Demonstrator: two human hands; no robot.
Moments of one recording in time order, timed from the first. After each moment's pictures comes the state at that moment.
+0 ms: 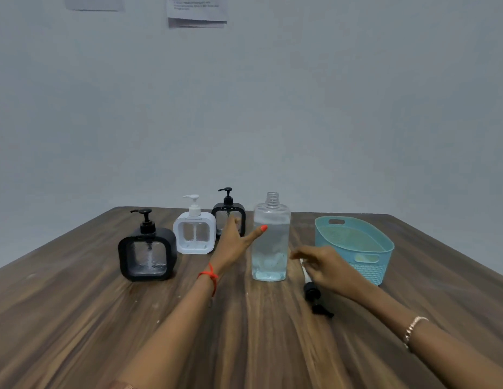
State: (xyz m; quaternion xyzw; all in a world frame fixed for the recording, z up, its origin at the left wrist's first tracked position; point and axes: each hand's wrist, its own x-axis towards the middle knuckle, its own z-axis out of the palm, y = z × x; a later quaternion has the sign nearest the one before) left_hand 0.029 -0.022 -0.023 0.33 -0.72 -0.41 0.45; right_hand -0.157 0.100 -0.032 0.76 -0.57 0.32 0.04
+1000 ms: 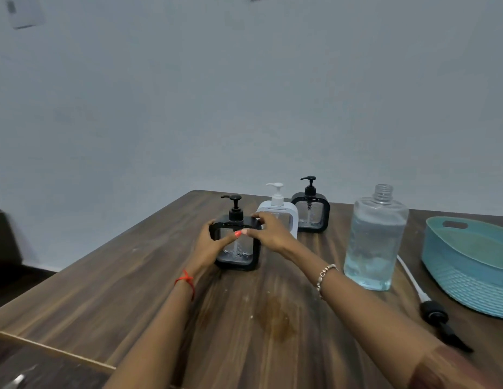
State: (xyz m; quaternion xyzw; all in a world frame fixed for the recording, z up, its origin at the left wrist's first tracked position) left_hand 0.222 -0.118 -0.073 0.49 -0.58 -0.40 0.51; right_hand 0.068 -0.081 -0.025 0.67 -0.57 0.39 -0.27
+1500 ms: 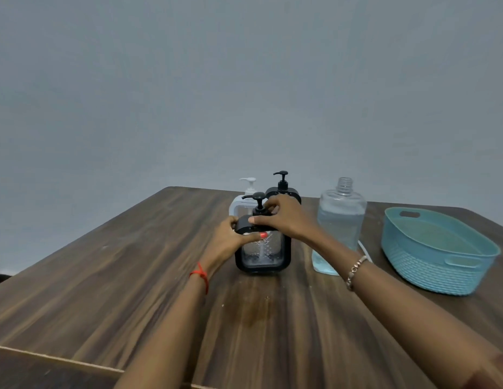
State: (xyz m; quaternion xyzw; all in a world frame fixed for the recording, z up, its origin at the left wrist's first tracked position) left_hand 0.147 -0.071 -0.049 0.40 -0.67 -0.44 0.44; right_hand 0.001 -0.026 0.011 0.71 -0.59 0.37 -0.12
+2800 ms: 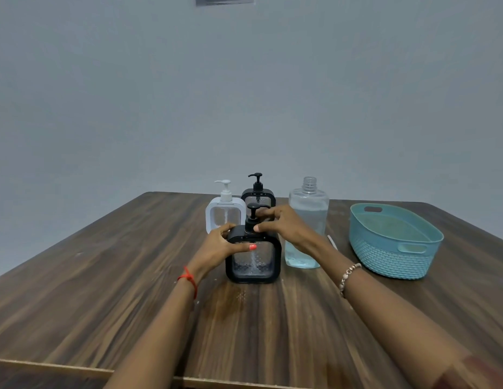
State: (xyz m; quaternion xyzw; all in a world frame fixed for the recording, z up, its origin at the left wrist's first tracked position) left_hand 0.124 -0.049 -0.056 0.35 -0.70 -0.48 0.40; right_hand -0.043 0.005 -0.004 0.66 -0.55 0.44 -0.26
